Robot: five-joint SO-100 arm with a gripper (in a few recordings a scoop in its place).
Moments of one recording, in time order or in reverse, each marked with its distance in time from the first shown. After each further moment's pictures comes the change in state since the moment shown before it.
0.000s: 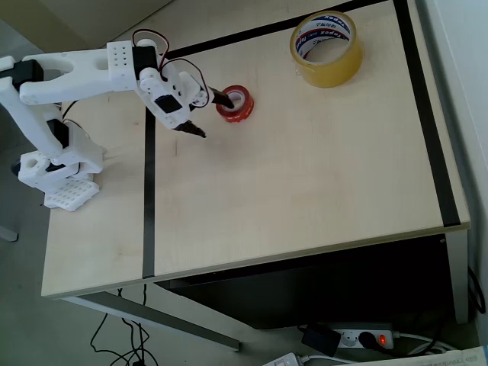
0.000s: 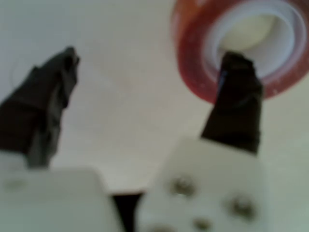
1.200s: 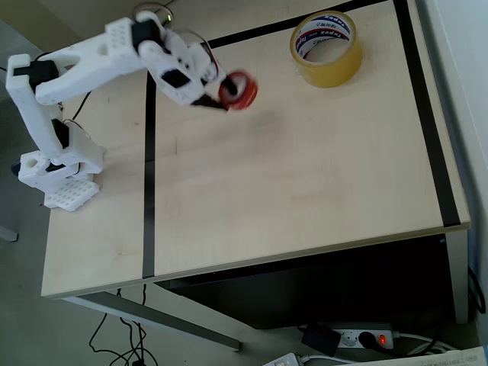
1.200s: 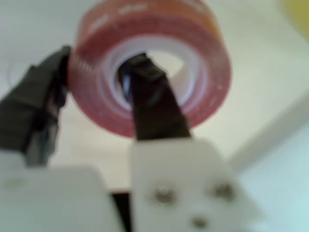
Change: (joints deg) arm 0.9 -8.2 -33.8 7.5 4.8
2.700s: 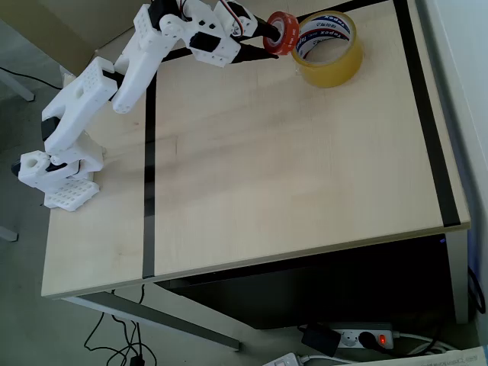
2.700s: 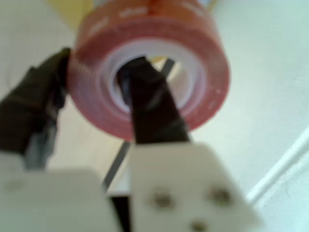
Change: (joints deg) arm -6.9 -45.4 -73.6 8.8 9.6
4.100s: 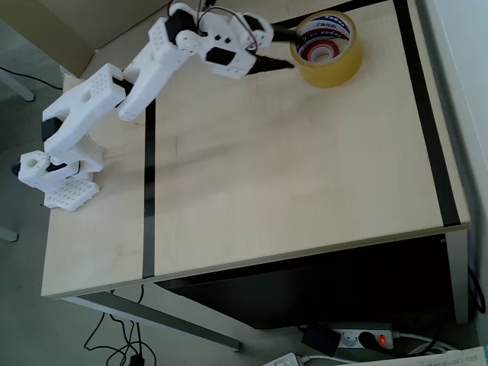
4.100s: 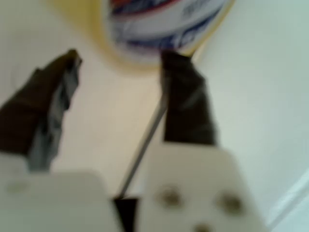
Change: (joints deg) arm 3.3 -3.6 -0.4 -0.6 -0.1
